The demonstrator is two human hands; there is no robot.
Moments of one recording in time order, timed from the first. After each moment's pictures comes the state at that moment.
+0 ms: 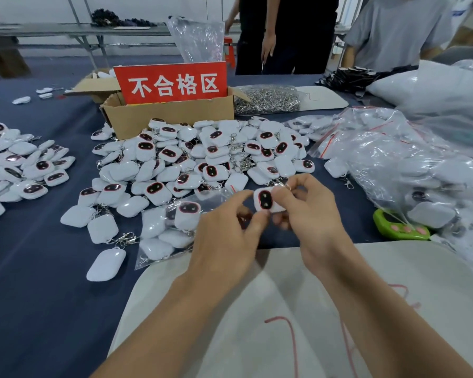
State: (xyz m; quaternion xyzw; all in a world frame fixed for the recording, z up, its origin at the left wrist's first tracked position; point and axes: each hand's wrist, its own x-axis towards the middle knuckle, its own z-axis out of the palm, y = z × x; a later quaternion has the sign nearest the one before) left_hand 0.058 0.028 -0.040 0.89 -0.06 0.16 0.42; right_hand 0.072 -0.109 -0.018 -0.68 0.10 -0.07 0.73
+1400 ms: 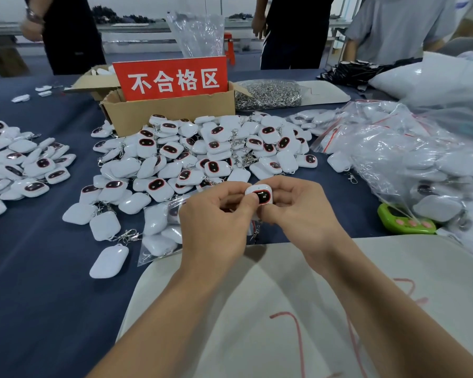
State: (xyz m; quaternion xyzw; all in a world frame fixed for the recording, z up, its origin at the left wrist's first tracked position) left_hand 0.055 0.032 -0.023 0.78 -0.03 0.23 0.58; right_hand 0.067 -0.109 -0.020 -0.74 -0.06 0.00 0.68
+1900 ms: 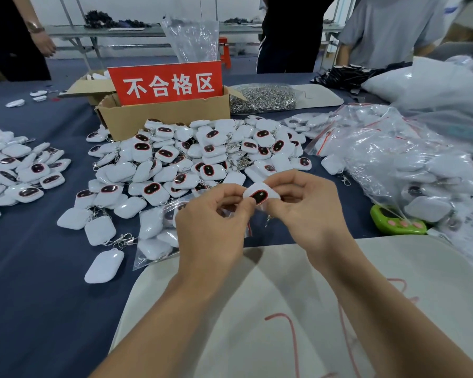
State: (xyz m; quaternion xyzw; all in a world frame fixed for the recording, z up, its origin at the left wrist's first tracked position) left_hand 0.053 0.029 -0.026 0.81 -0.01 0.25 0.53; right_hand 0.067 -0.116 -0.015 -0.75 -0.02 -0.10 0.65
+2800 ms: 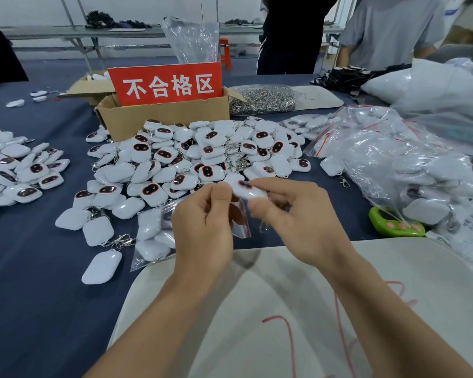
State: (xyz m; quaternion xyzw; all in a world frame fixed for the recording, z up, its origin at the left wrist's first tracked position) left_hand 0.056 0.035 -0.031 0.74 0.00 0.22 0.64; right_hand 0.061 -0.118 -0.008 -0.86 -0.13 -0.11 0.49
